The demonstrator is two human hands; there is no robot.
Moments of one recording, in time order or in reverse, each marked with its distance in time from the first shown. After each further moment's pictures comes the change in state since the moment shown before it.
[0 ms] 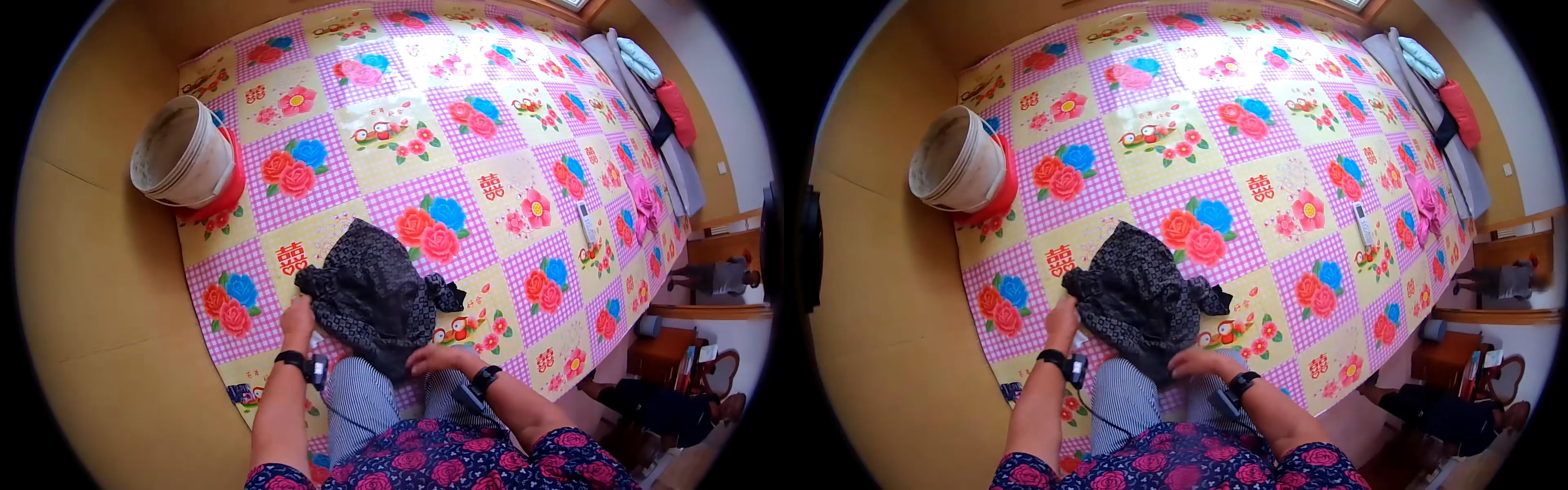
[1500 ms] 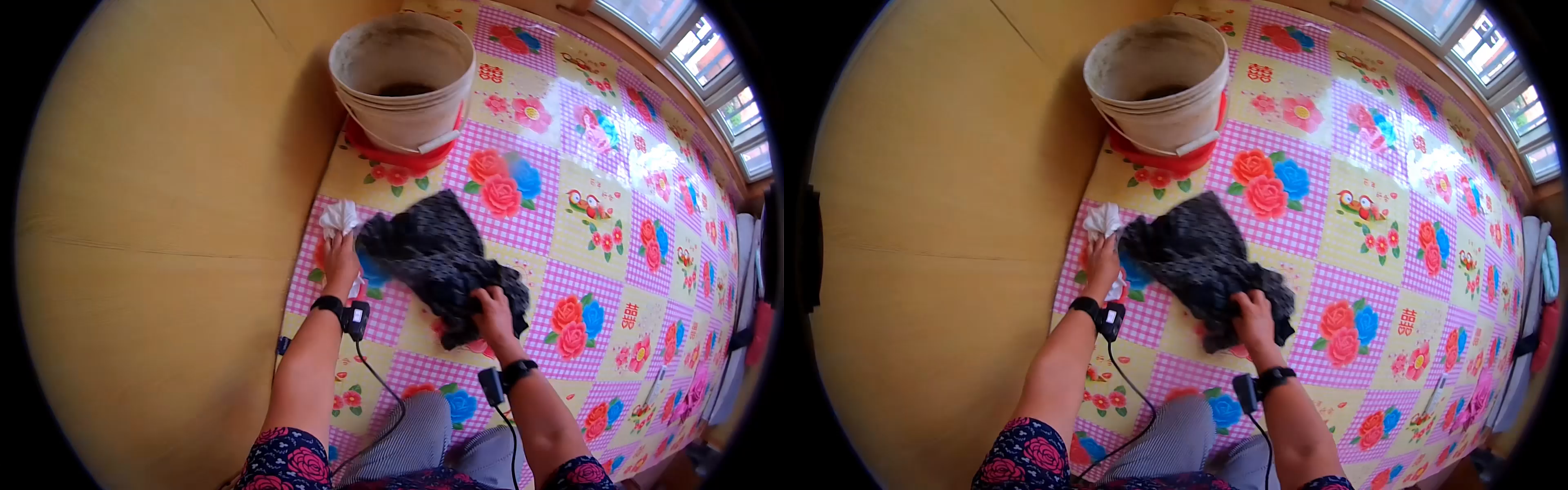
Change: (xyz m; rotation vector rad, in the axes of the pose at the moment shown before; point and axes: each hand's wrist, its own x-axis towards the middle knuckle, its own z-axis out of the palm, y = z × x) left_hand 0.066 -0.213 -0.038 -0.017 0.558 -0.309; right_hand 0.221 -0.203 -0.042 -0.823 0.702 -0.462
